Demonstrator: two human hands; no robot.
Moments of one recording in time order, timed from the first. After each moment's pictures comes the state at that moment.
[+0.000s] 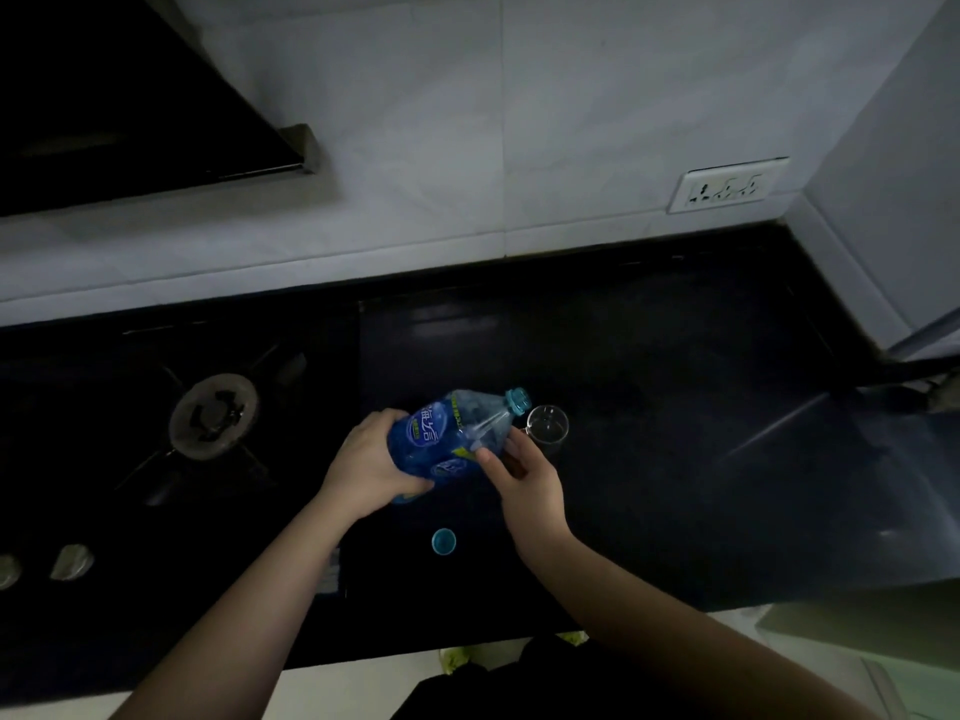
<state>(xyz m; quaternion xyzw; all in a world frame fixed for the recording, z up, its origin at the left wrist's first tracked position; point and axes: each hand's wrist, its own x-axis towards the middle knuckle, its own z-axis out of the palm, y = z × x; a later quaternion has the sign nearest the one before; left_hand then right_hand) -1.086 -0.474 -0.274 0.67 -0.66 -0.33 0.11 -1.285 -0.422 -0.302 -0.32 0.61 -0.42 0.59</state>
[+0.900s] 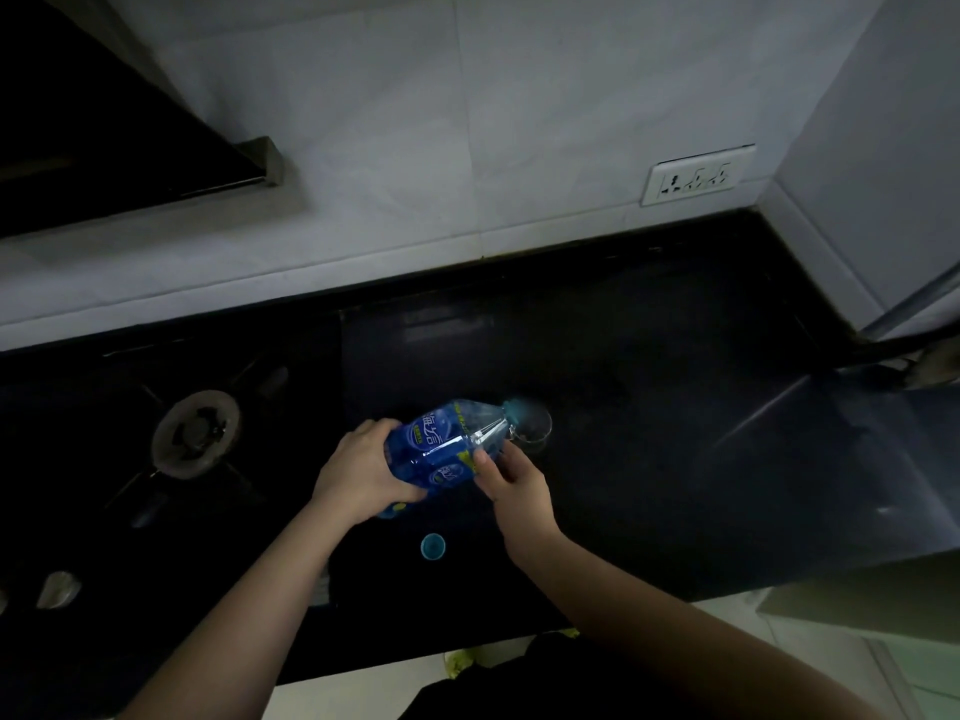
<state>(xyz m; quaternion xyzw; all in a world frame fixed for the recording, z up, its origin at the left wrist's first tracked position) -1.097 -0.479 -0.273 0.67 -0.68 -0.30 0.02 -1.293 -0.421 -0.311 -0.24 0.57 -0.42 0.66</state>
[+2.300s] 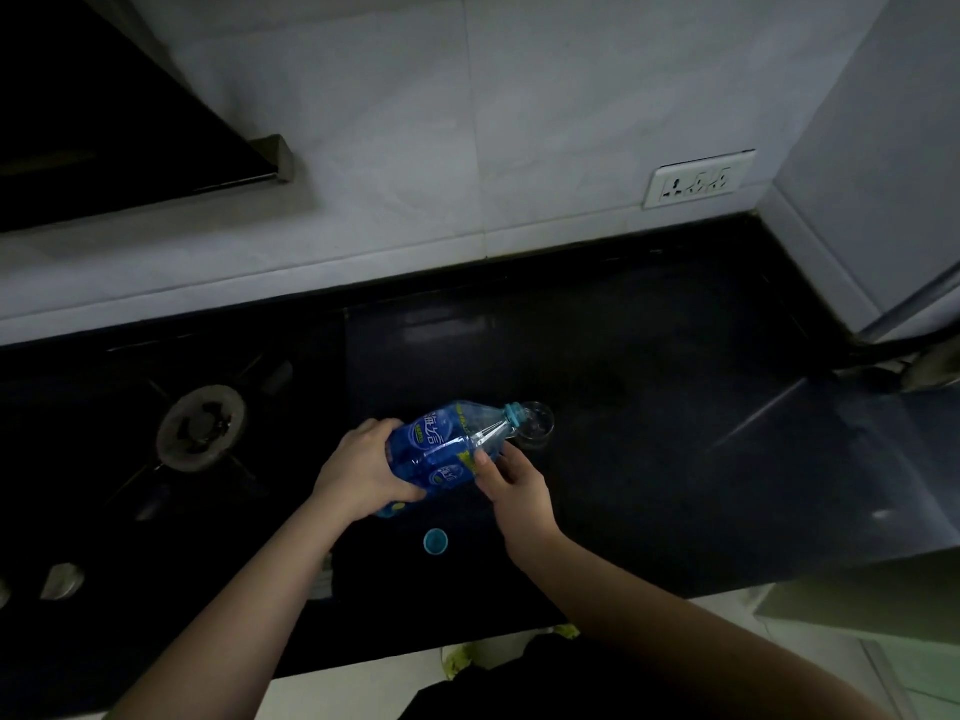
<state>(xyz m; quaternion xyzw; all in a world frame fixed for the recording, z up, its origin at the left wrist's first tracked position) -1.090 -0.476 -0.276 0.65 -0.70 -0.30 0.02 -1.289 -0.418 -0.325 -0.24 0.57 -0.41 0.67</state>
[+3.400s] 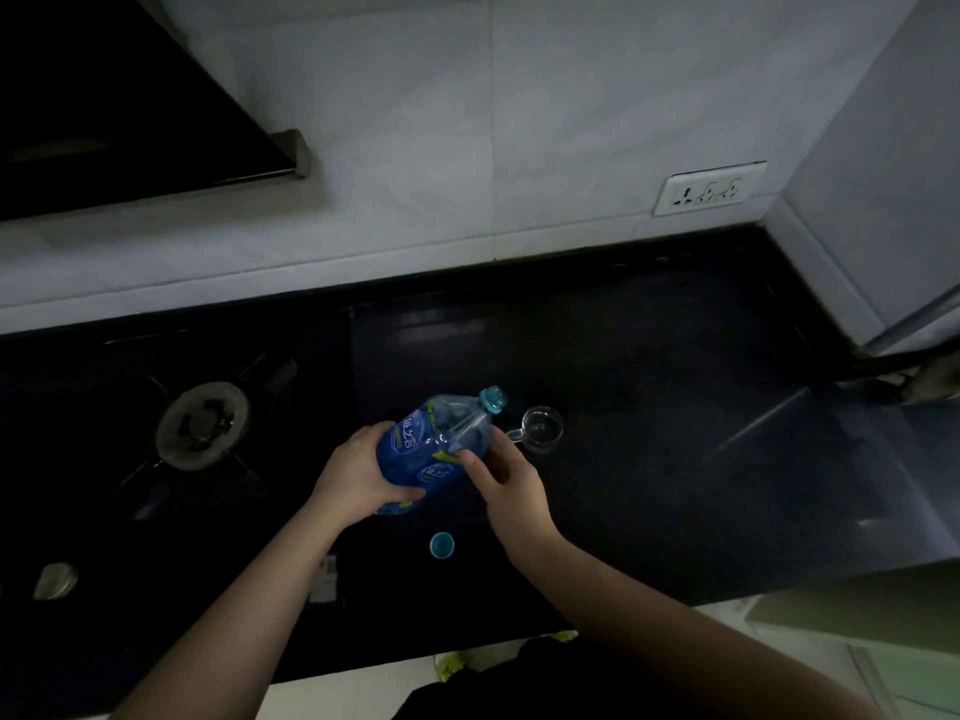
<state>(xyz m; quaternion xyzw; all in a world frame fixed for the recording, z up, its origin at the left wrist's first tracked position) -1.071 -0.473 -0.290 0.66 -0.67 -0.33 0.10 -1.274 -0.419 -0.284 -0.41 0.59 -0.40 0.57</state>
